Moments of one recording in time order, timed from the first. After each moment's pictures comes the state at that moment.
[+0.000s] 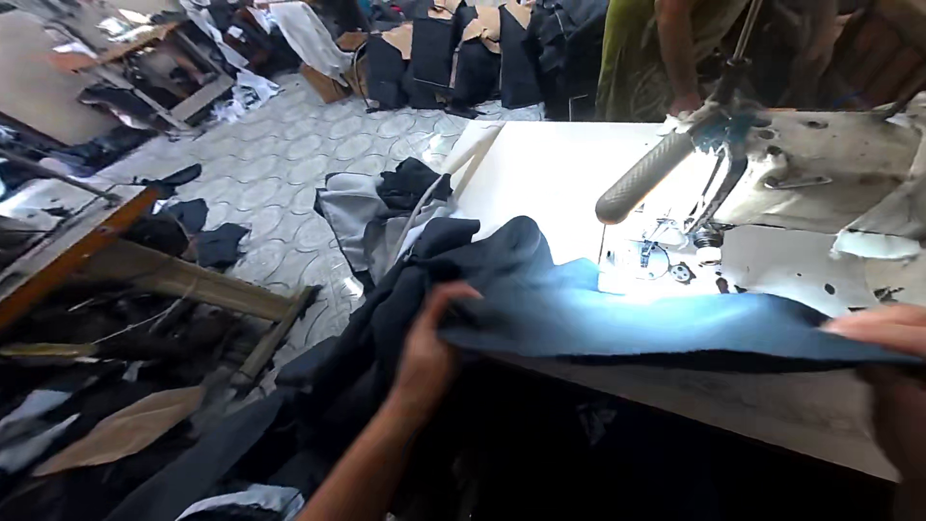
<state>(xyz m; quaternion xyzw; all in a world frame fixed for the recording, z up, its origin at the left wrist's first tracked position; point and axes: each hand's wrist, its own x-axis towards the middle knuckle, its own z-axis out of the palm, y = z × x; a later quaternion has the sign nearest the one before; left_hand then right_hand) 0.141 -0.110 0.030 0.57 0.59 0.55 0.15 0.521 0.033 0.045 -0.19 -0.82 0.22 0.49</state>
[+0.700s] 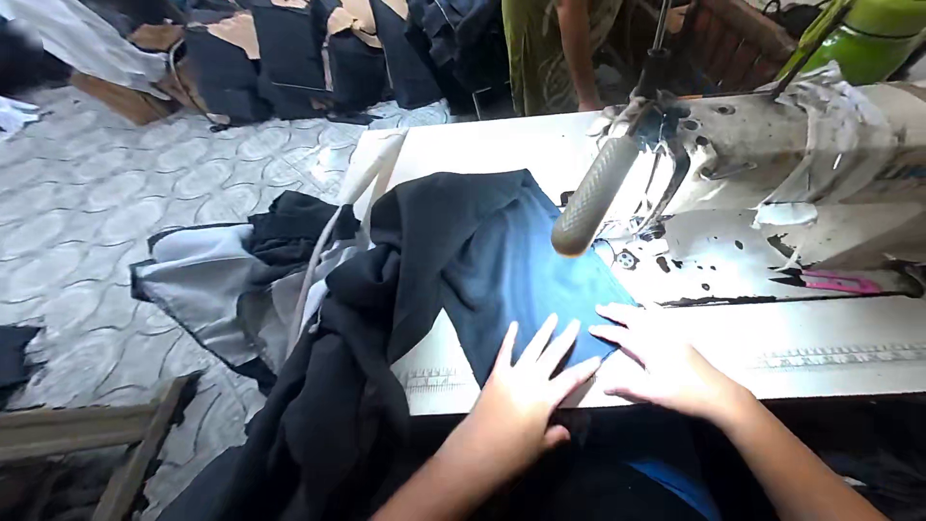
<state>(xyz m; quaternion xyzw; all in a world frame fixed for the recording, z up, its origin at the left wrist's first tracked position) 0.198 -0.048 -0.009 0.85 0.46 0.20 0.15 0.452 0.017 -0.033 -0.36 -0.89 0.19 0.18</state>
